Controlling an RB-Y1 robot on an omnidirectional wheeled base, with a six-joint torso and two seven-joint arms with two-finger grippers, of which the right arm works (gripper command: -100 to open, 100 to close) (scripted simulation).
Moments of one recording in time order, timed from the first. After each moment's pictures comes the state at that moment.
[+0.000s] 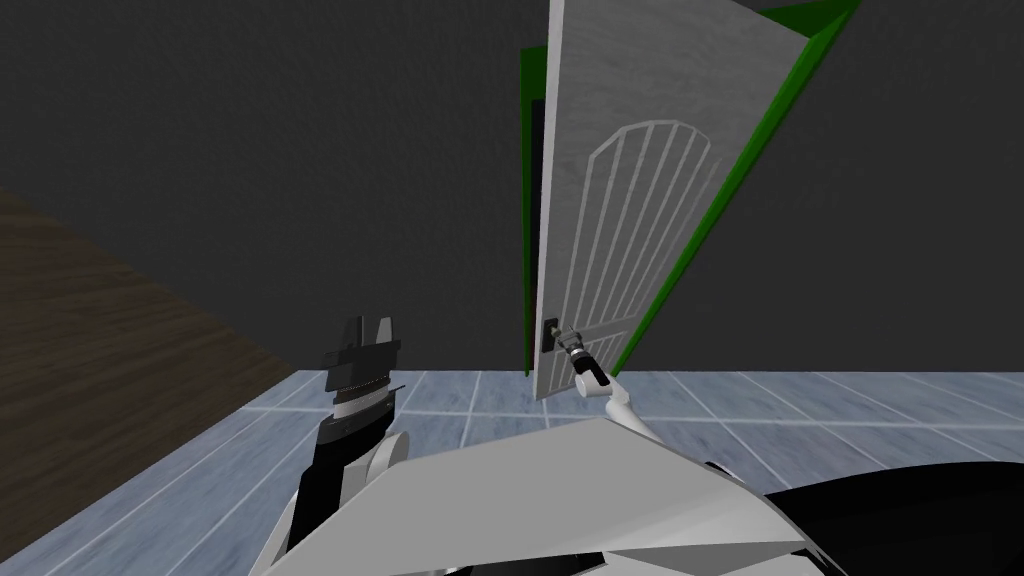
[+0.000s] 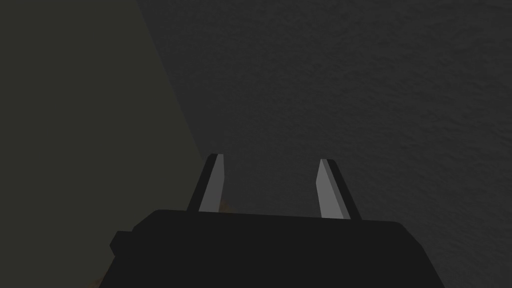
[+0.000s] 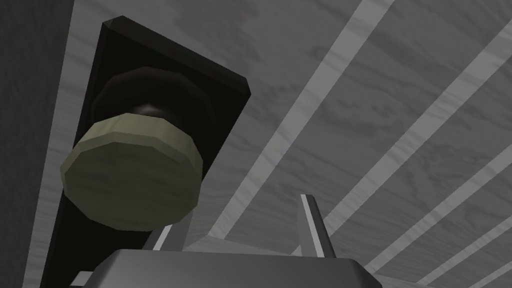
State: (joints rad) arm -0.04 -0.32 0.05 -1.16 -0.36 -0.38 -1.05
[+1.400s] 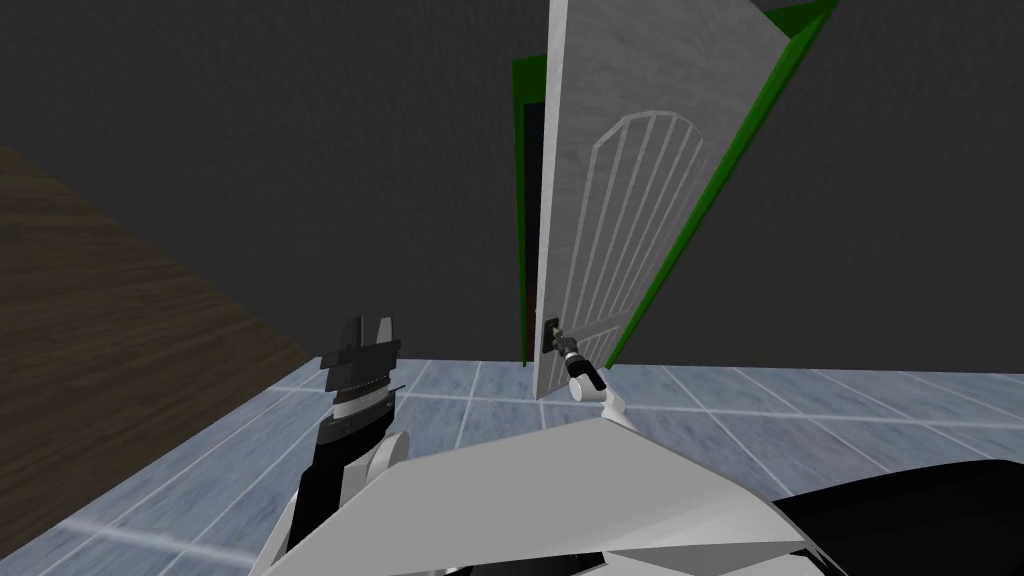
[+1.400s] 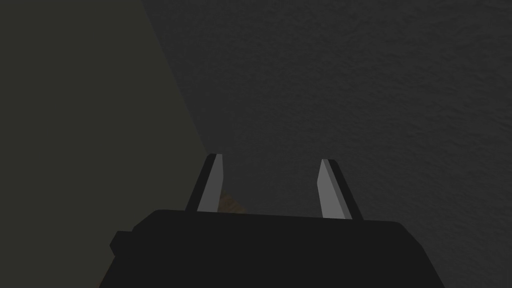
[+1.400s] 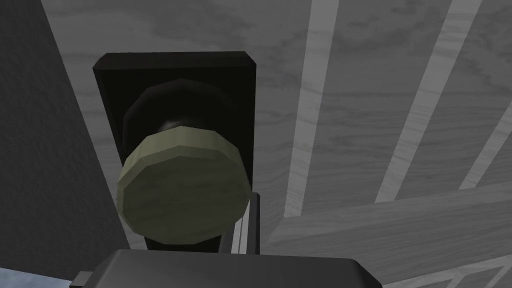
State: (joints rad) arm 0.01 -0.27 0.10 -1.25 -0.51 -0.32 -1.32
